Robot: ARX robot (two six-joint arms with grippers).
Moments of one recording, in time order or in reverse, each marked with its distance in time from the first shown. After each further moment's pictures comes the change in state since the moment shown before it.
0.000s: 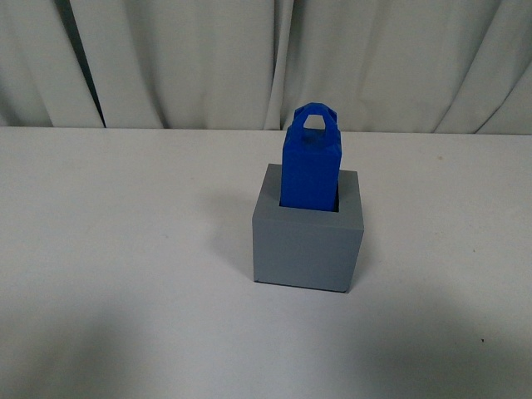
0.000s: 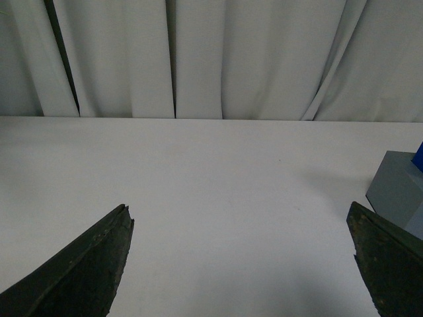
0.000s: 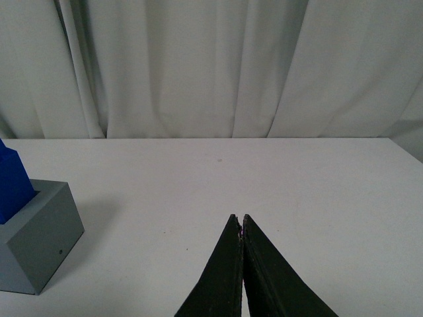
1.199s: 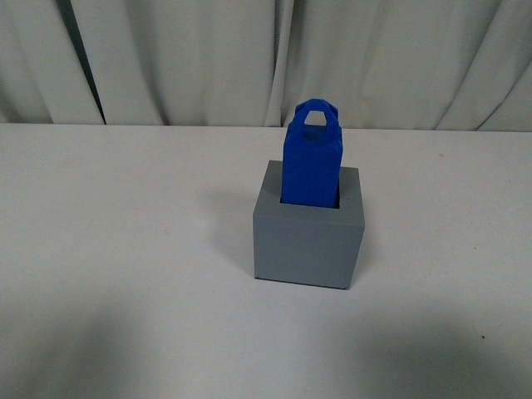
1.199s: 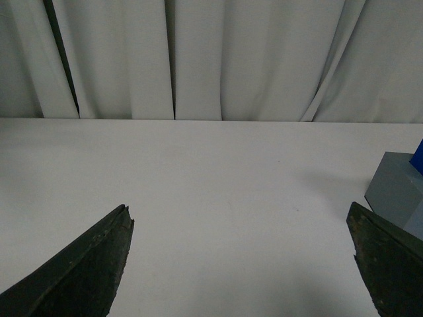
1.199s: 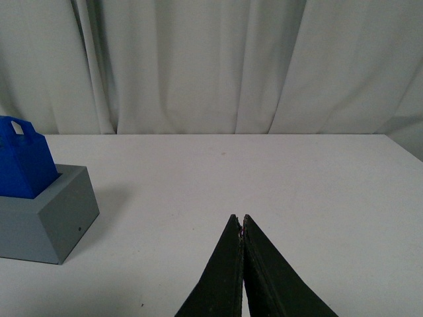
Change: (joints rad) left arm 0.000 0.000 0.000 0.000 0.000 0.000; right arm 0.000 -0.542 -0.015 -0.528 -0.003 0.000
